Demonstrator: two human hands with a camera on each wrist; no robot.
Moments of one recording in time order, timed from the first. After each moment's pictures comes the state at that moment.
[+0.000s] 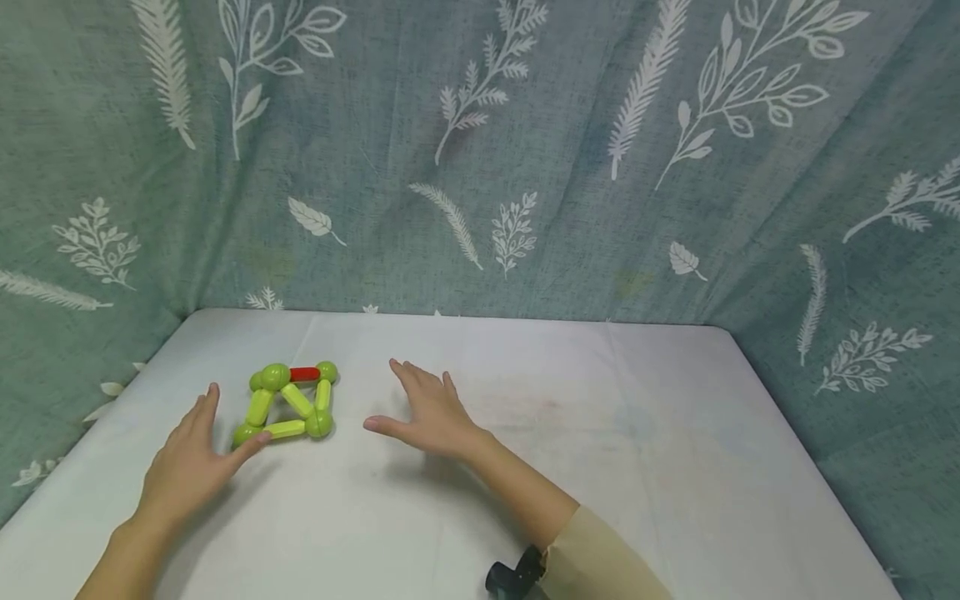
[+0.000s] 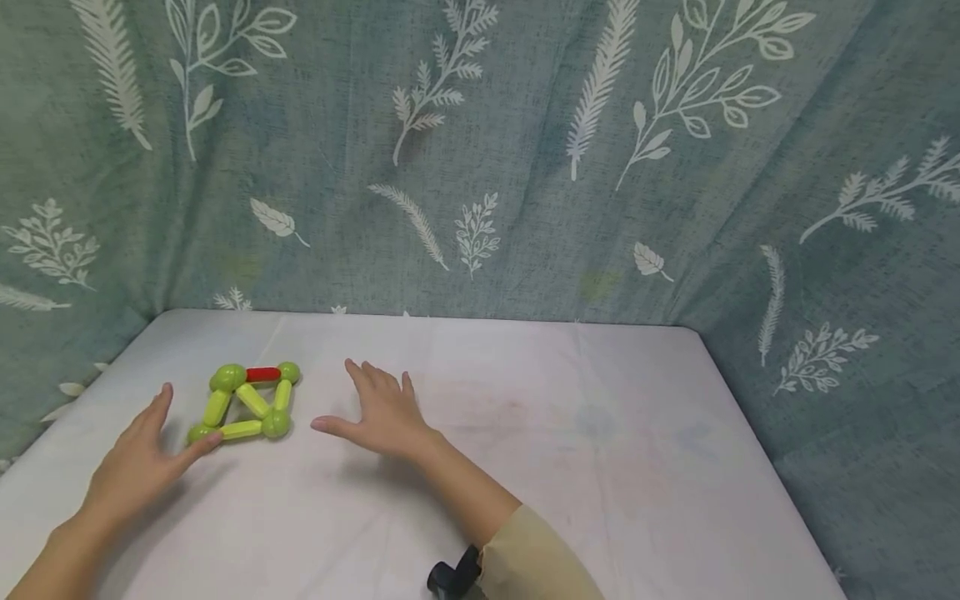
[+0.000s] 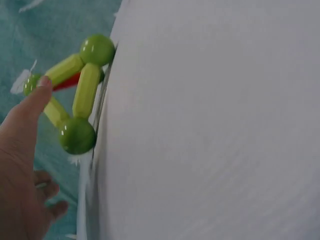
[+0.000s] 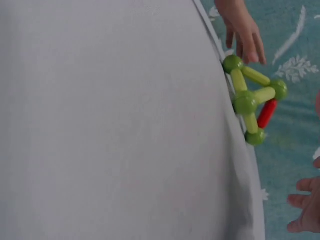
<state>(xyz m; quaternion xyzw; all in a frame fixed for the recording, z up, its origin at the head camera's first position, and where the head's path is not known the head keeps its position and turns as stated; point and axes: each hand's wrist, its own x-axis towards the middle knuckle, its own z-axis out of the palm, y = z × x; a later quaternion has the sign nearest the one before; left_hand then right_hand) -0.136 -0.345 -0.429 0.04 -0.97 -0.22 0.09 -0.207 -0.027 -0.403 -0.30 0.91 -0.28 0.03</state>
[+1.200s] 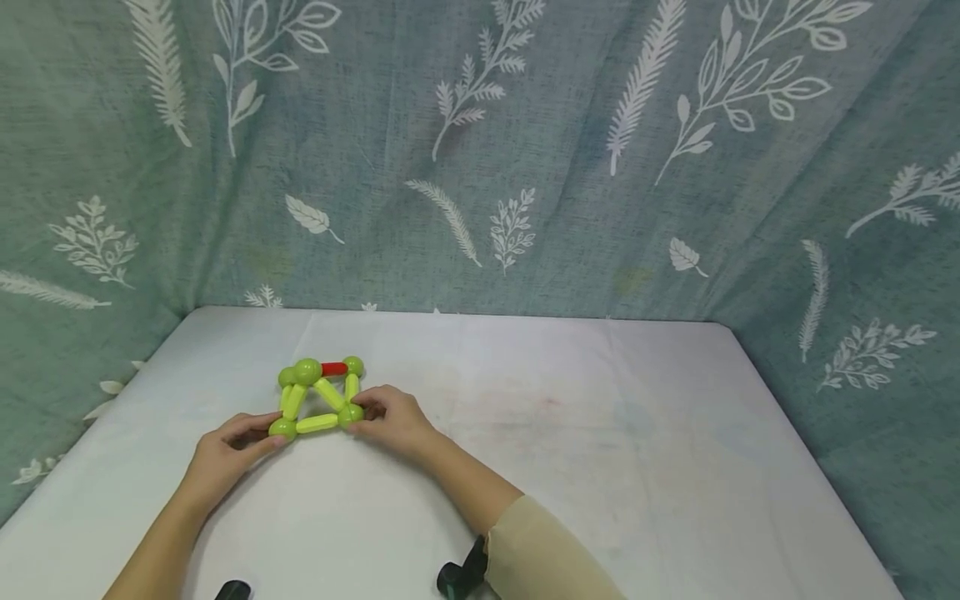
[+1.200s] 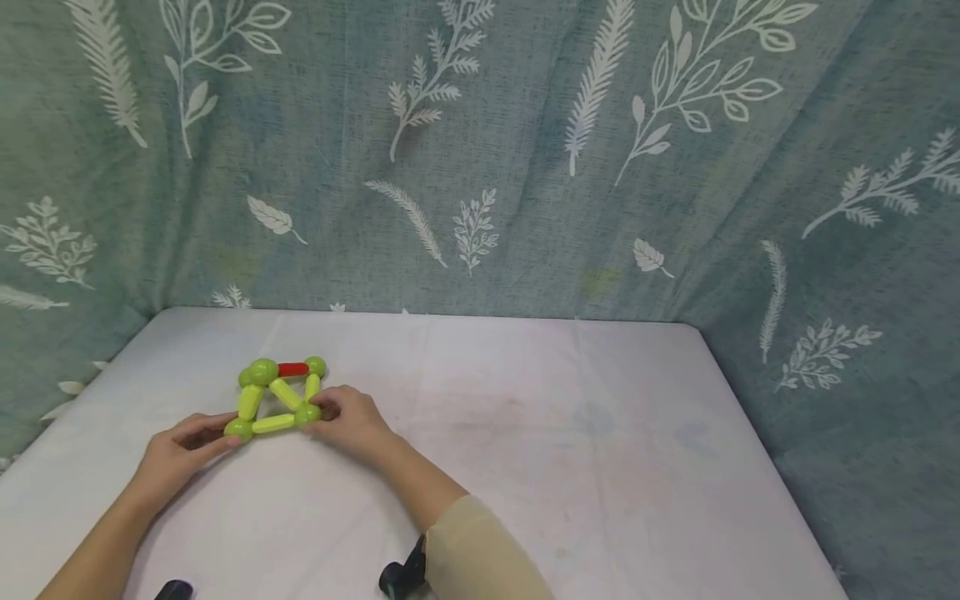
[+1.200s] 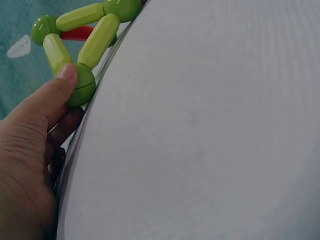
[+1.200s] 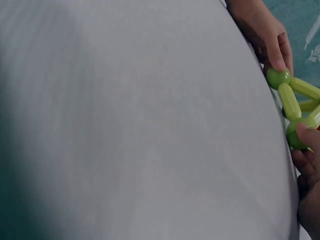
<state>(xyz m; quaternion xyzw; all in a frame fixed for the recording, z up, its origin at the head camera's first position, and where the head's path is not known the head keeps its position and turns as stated) -0.148 -0.335 -0.461 0.01 -0.91 -0.41 0.09 -0.226 -0.079 -0.455 -0.25 0.81 -0.52 0.11</state>
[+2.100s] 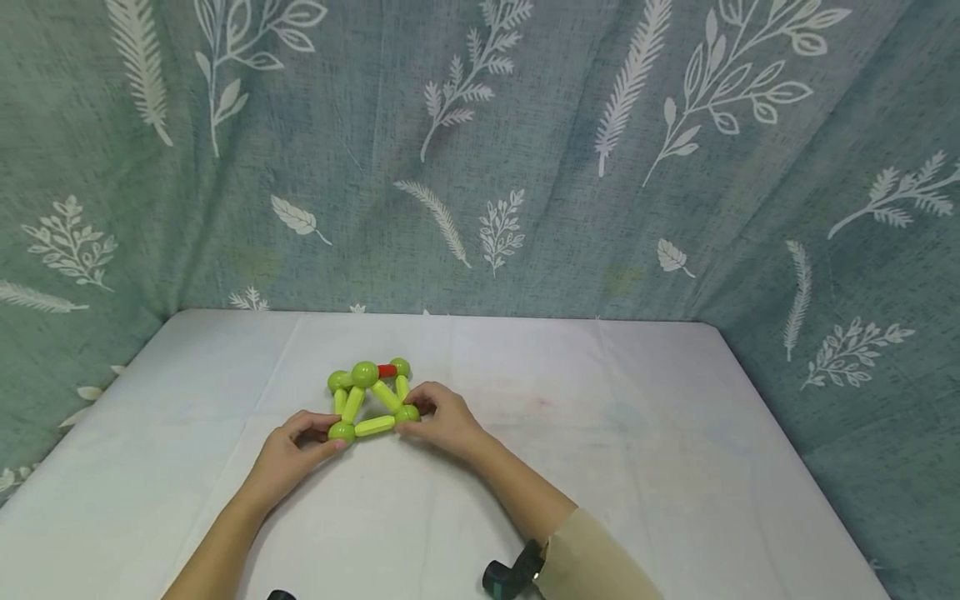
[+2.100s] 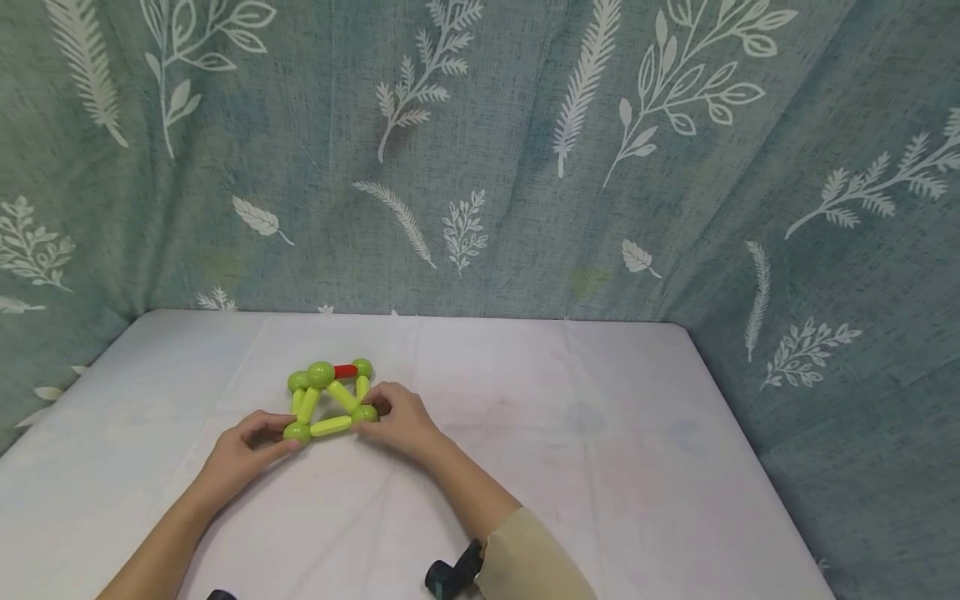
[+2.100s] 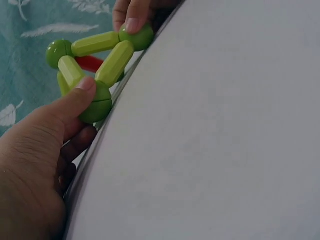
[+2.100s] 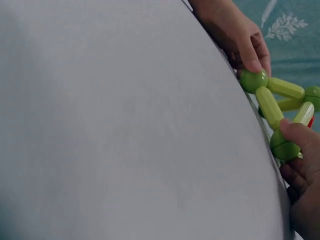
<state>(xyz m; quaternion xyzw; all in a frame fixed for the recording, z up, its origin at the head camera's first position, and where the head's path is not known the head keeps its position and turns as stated) -0.166 -0.253 -0.468 -0.06 -0.89 -0.44 0.08 -0.232 0.000 -0.460 -0.23 0.83 -0.51 0.08</state>
